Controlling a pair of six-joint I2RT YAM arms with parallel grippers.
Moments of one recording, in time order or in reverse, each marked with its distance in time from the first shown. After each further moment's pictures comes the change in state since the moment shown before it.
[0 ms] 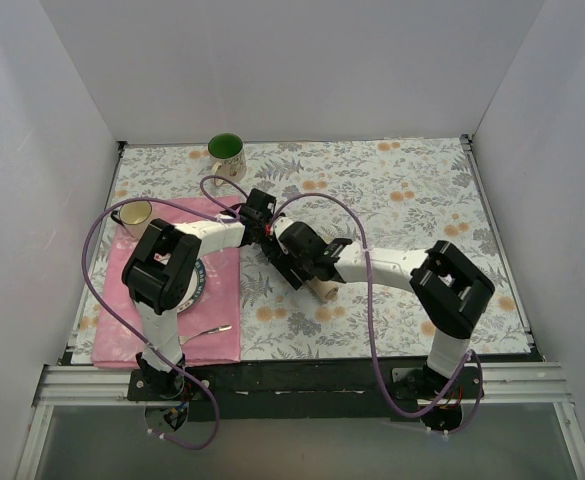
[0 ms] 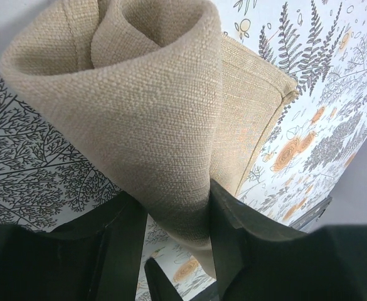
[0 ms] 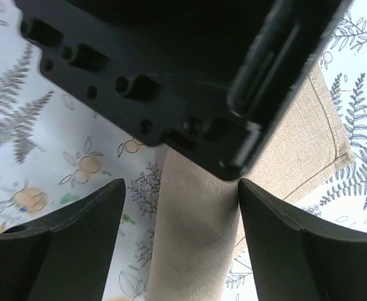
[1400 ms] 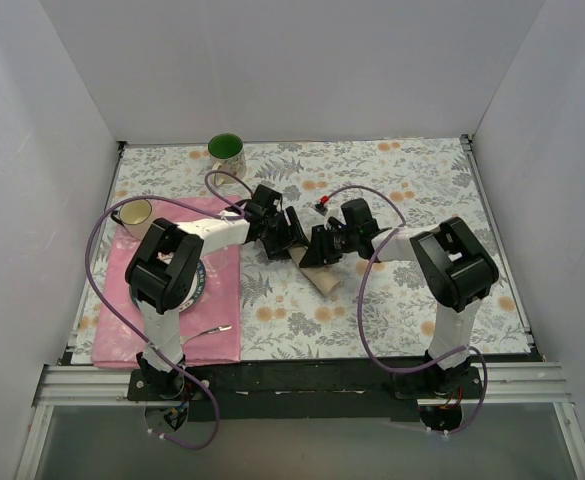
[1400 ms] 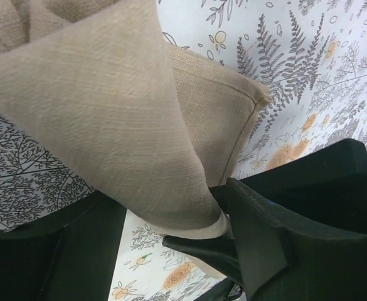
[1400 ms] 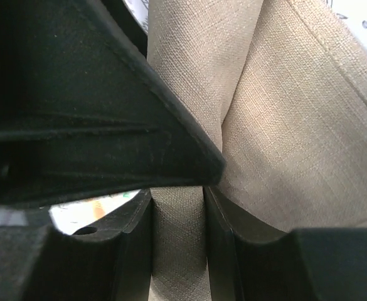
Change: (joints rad) left arm -0.022 0.015 0.060 -0.032 -0.048 -0.007; right arm -0.413 0.119 -0.174 0.448 -0.905 0.312
